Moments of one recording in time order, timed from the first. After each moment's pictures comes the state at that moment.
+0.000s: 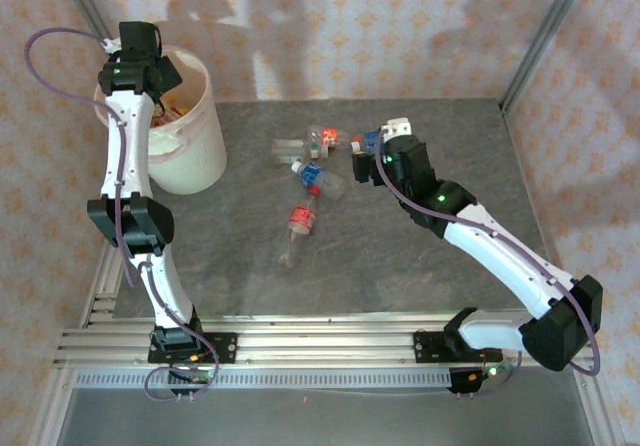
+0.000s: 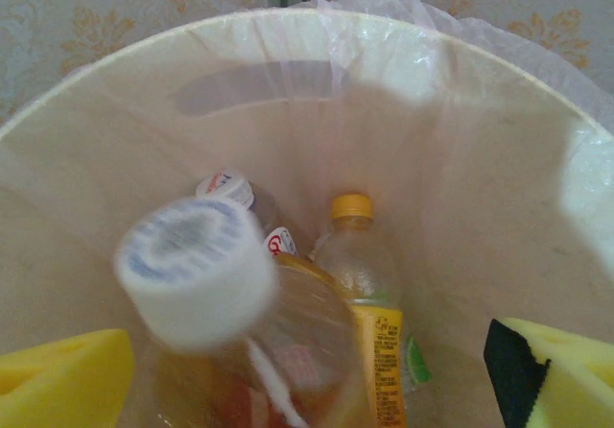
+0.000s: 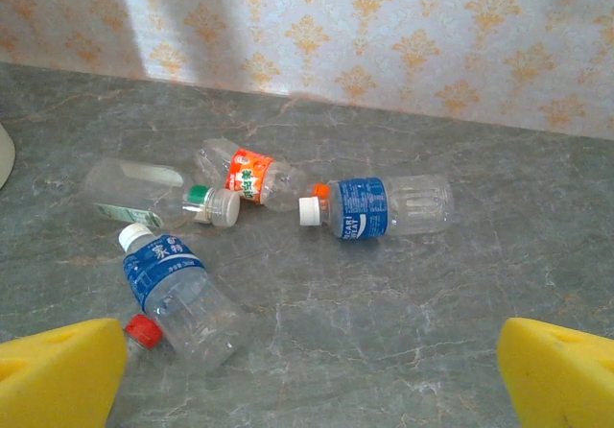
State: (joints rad) left arm 0.17 2.00 2.34 -1.09 -0.36 -0.47; right arm 0.64 1.24 1.15 -0.41 0.40 0.19
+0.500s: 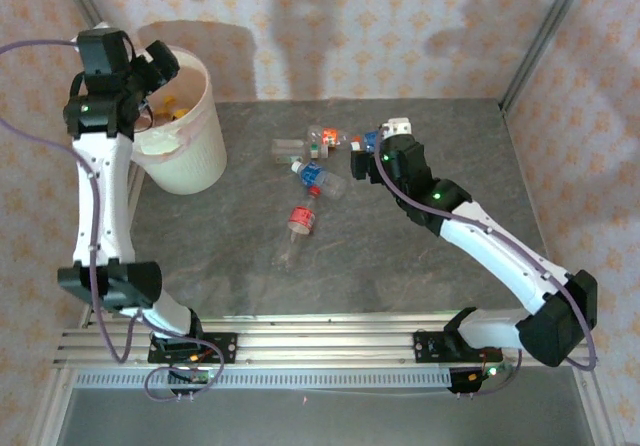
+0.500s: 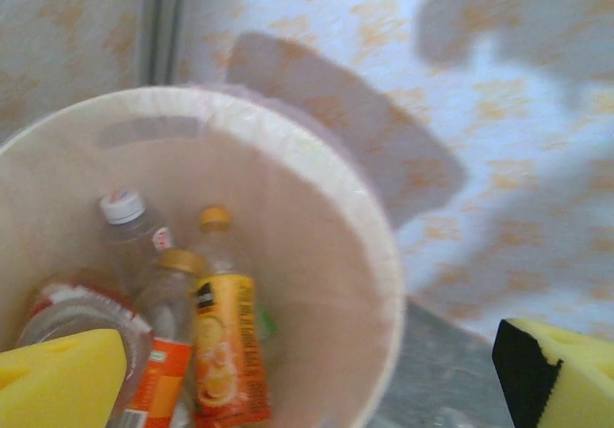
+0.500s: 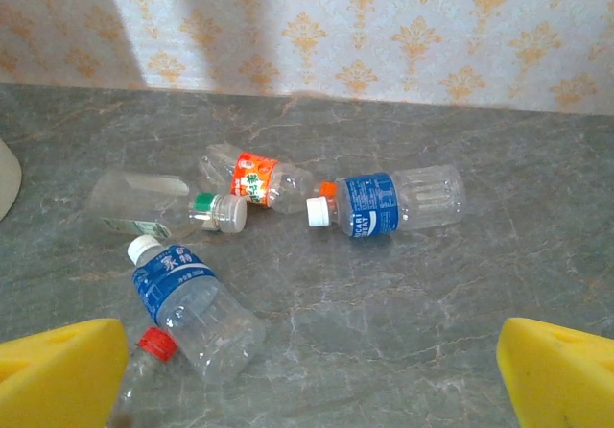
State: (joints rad) left arm 0.17 1.55 1.98 -0.85 -0.07 -0.50; right arm 0.63 1.27 1.15 -0.38 0.40 0.27
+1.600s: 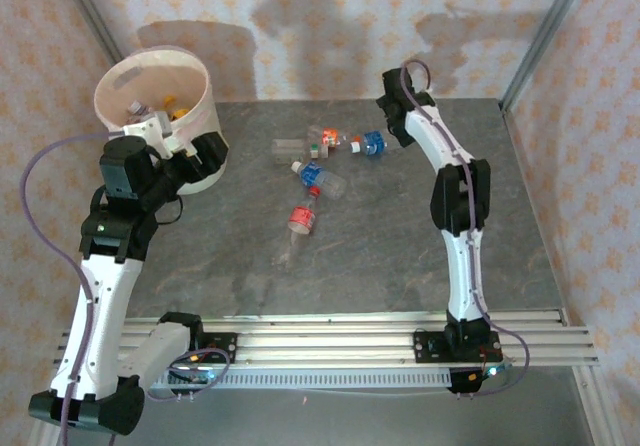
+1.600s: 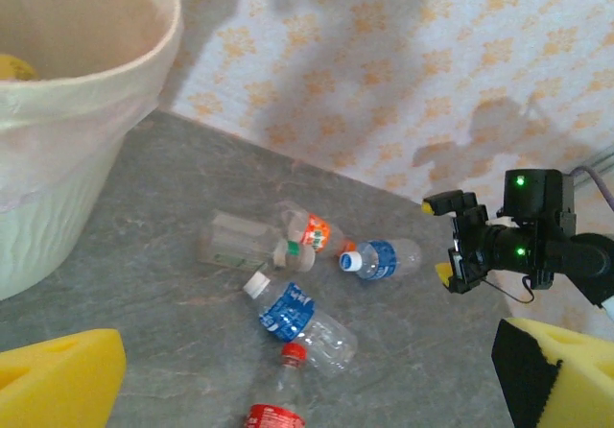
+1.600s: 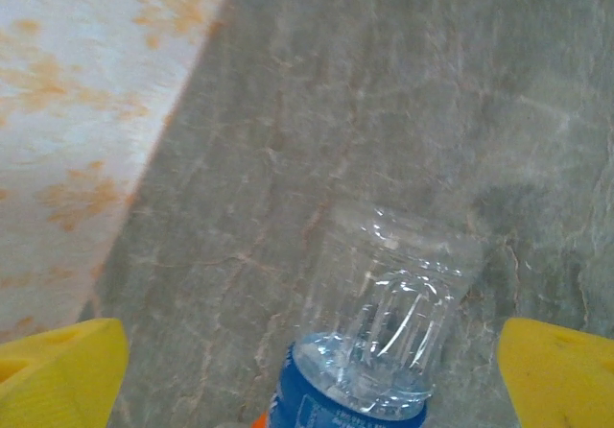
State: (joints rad) left arm -0.04 0.90 1.21 -0.65 0.19 -0.54; right arm 0.25 2.36 2.23 -0.83 0.27 1.23
